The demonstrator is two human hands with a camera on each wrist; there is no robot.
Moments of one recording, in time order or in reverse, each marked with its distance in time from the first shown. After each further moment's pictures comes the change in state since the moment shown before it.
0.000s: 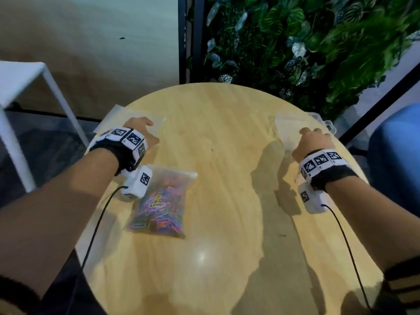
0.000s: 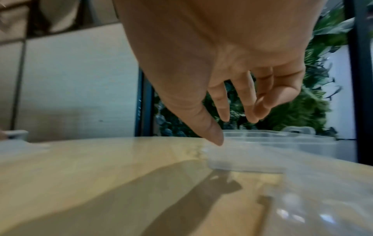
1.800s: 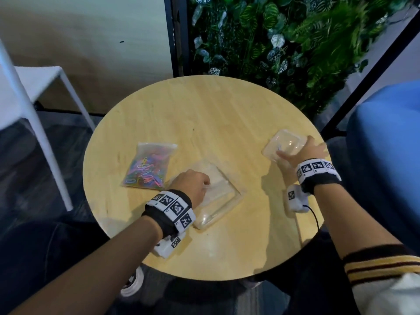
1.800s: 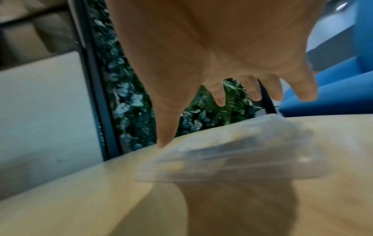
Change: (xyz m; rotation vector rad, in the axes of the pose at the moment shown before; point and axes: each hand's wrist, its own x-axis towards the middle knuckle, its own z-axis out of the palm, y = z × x) left_hand -0.261 0.108 0.103 0.153 -0.148 0.363; right_hand -0.089 0.108 0.033 0.441 -0.095 0.265
